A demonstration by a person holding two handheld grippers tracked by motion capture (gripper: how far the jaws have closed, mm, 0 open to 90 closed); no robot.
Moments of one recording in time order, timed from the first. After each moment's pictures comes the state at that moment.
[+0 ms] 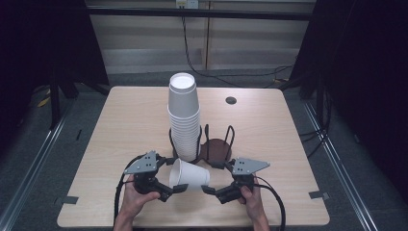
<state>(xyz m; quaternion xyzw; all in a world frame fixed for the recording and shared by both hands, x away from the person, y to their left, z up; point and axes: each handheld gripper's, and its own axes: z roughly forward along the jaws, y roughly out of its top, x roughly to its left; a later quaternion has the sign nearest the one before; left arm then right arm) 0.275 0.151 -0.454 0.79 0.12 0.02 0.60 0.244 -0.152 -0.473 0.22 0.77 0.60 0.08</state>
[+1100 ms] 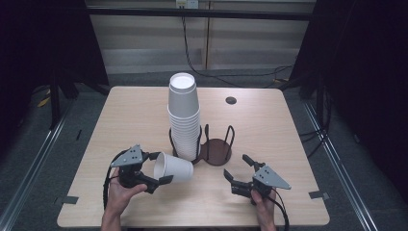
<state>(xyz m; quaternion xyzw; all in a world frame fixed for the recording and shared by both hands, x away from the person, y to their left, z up) 0.289 0.189 -0.451 0.80 0.18 0.05 0.57 0.226 -0.195 -0.507 0.38 0.65 0.58 0.31</state>
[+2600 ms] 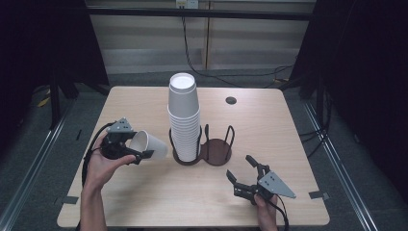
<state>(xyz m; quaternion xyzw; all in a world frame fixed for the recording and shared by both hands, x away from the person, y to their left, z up) 0.348 0.221 -0.403 0.87 0.28 0.11 0.40 0.215 -0.200 -0.511 0.35 0.61 0.62 0.34</state>
